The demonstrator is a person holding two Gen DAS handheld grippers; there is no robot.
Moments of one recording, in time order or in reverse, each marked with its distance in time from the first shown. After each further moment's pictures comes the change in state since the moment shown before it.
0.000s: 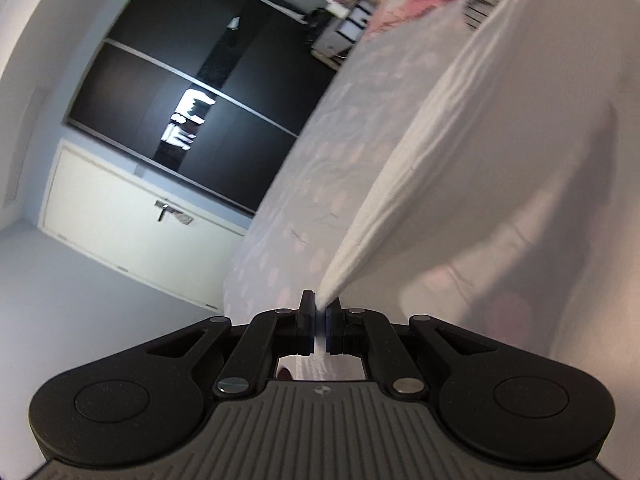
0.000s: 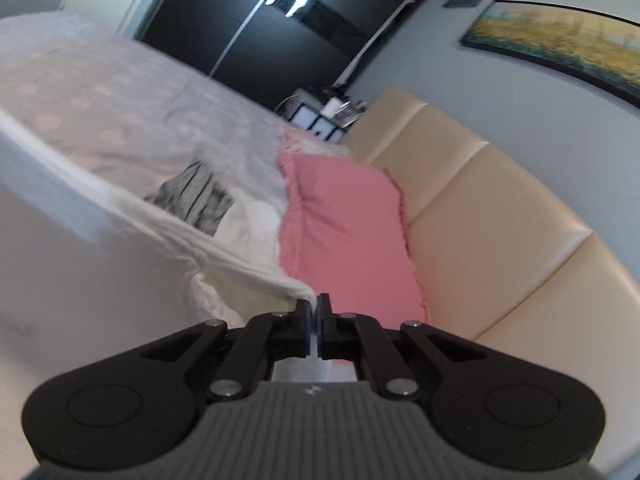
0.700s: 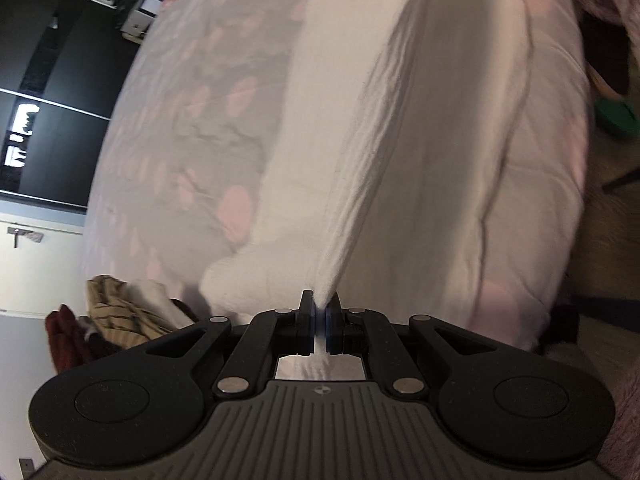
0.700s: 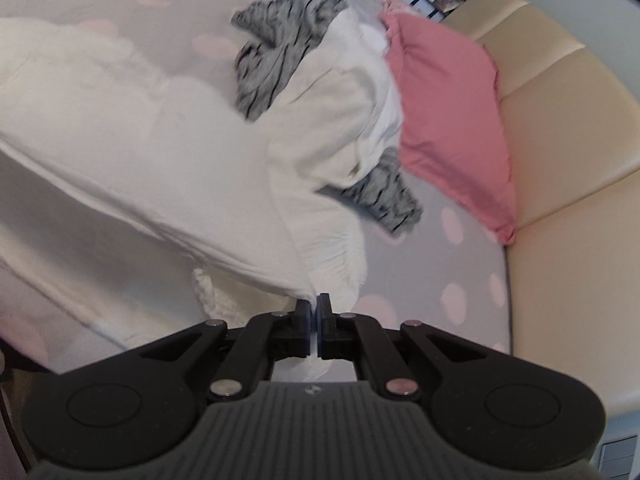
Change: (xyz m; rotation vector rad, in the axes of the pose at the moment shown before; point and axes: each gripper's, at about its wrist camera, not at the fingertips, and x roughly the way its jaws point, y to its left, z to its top) left arm -0.048 -0.155 -0.077 0.265 0.119 -0.450; right arm -0.028 0.038 -0.153 -0.149 0.372 0.223
